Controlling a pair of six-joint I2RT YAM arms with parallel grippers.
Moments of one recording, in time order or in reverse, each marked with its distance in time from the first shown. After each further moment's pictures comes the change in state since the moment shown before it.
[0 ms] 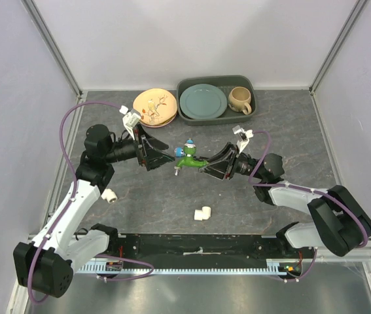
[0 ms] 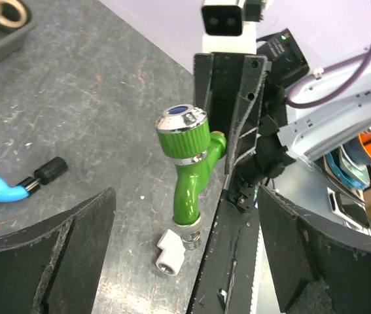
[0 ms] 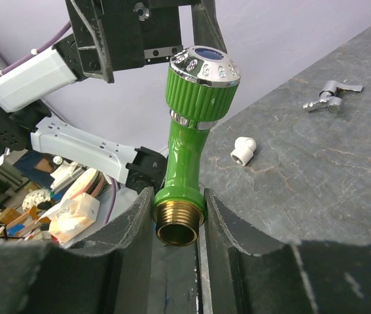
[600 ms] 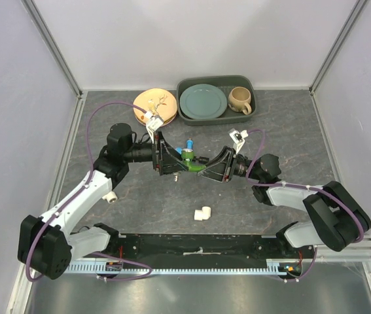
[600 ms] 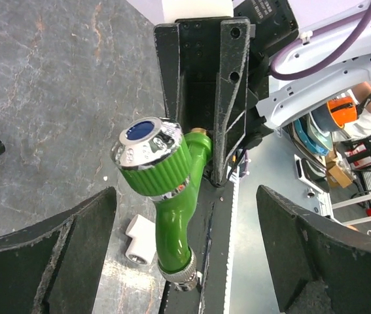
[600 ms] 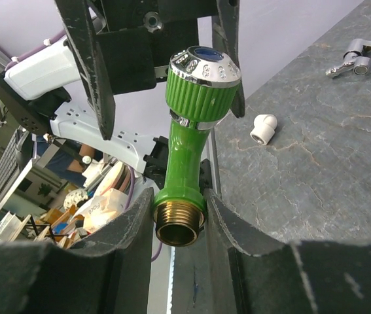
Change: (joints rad) left arm -0.155 0.143 -0.005 0.042 0.025 -0.018; right arm 0.013 0.039 -0.013 0.009 -0.027 0.125
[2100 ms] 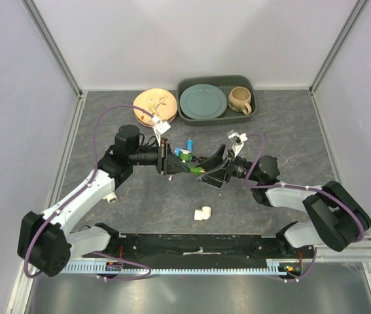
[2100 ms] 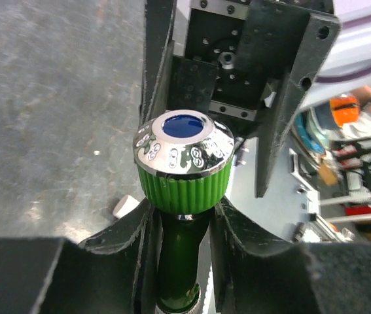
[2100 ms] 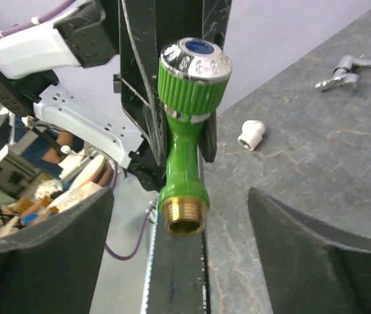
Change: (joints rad) left arm -0.062 0.056 0.008 -0.083 -0.042 -0.027; right arm 0.033 0.005 -0.008 0.009 0.017 -0.107
